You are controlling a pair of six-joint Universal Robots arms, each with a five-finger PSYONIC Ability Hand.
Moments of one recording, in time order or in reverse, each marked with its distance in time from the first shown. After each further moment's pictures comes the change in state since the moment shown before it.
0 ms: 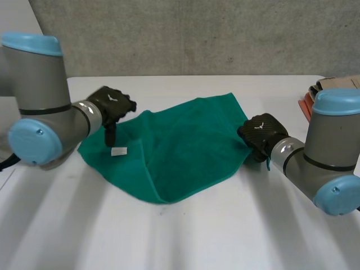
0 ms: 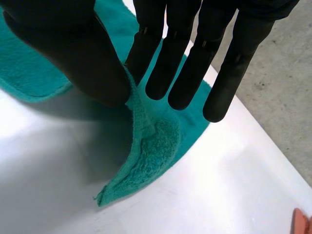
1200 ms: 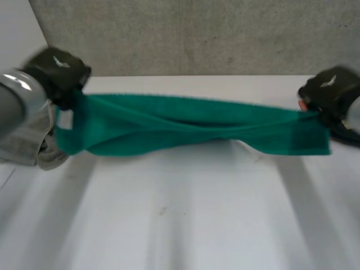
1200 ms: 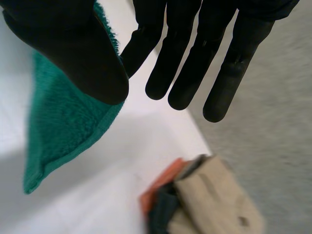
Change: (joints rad) left arm 0.128 0.453 -0.291 0.068 0.033 0.063; right arm -0.222 -0.339 -0.095 0.363 -0.022 -0.213; left_hand 0.870 0.918 0.916 0.918 0.873; right_hand 0.000 0.002 0.000 0.000 0.000
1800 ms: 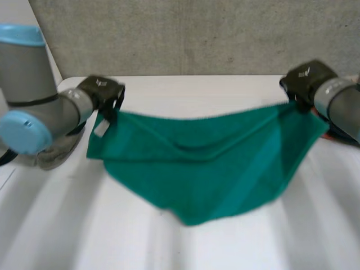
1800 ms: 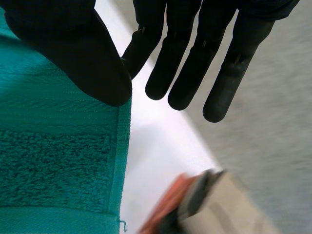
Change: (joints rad) left arm -0.082 -0.465 0.381 -0.014 0.011 -0.295; right arm 0.102 0.330 -0.343 -0.048 0.117 0.113; left_hand 0.000 0.001 0.001 0.003 0.000; right_hand 0.000 0.001 0.001 0.001 0.017
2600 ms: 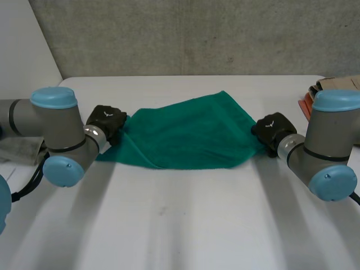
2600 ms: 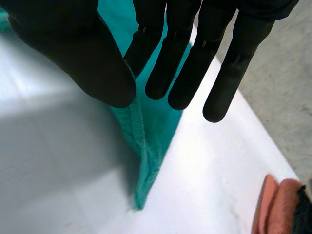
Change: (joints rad) left arm 0.002 -0.118 -0.290 0.394 -0.091 0.047; right arm 0.057 0.153 0.313 -0.314 -0.042 0.002; left_hand 0.000 0.000 0.000 0.000 0.000; right_hand 0.000 0.000 0.001 0.000 0.002
